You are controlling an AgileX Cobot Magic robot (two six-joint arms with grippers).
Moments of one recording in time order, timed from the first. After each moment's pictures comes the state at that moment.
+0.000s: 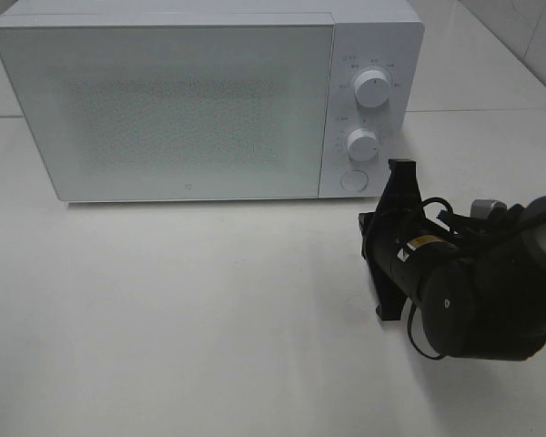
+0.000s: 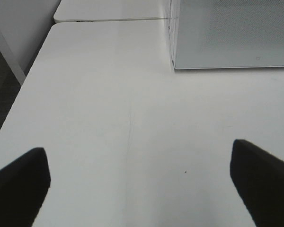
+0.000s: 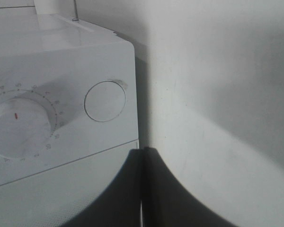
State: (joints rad) left arm 0.04 0.00 -0.50 -0.02 1.05 0.05; right arm 0.68 1.98 -0.55 0.69 -1.01 1.46
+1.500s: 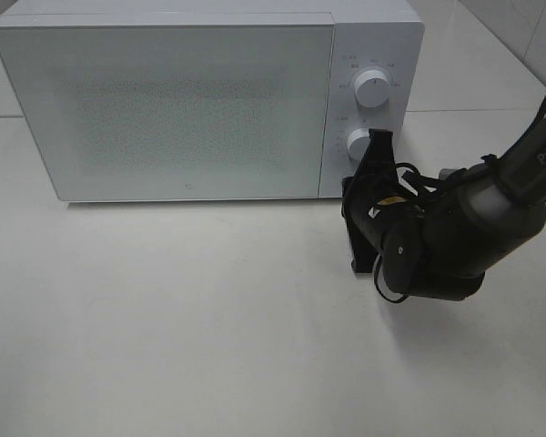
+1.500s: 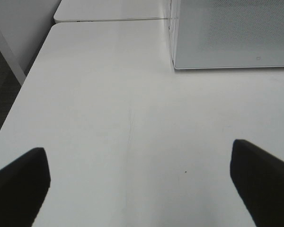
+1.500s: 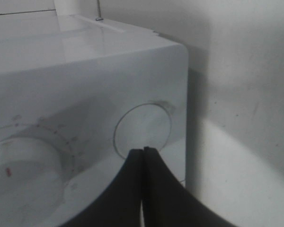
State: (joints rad) left arm 0.04 0.00 -0.50 -0.02 1.05 0.05; right arm 0.58 2.13 -0.79 0.60 -0.99 1.46
